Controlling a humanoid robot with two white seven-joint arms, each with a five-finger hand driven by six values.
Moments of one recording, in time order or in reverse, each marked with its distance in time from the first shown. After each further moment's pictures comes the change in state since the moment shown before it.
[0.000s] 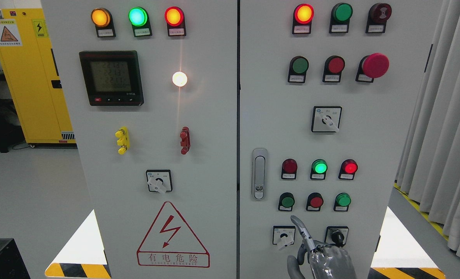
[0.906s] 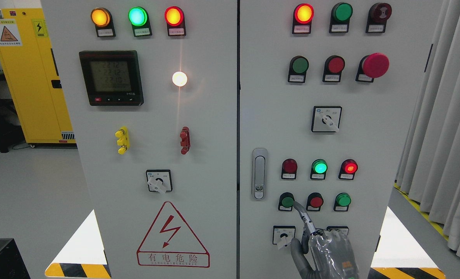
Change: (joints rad) left arm 0.000 0.000 0.000 0.000 0.000 0.000 0.000; right arm -0.075 -0.001 -0.019 0.096 0.013 0.009 0.000
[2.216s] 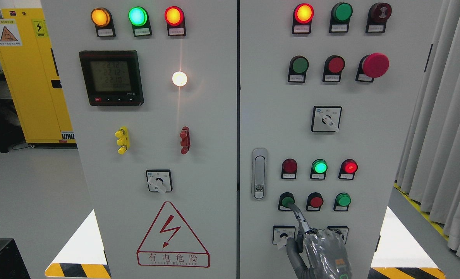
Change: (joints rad) left arm 0.000 0.000 0.000 0.000 0.000 0.000 0.000; right arm -0.026 0.001 0.020 0.051 -0.007 0.020 0.000
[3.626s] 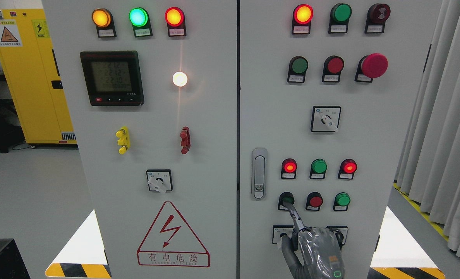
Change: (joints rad) left arm 0.000 0.000 0.000 0.000 0.000 0.000 0.000; right arm -0.029 0.002 0.020 0.050 -0.015 0.020 -0.005
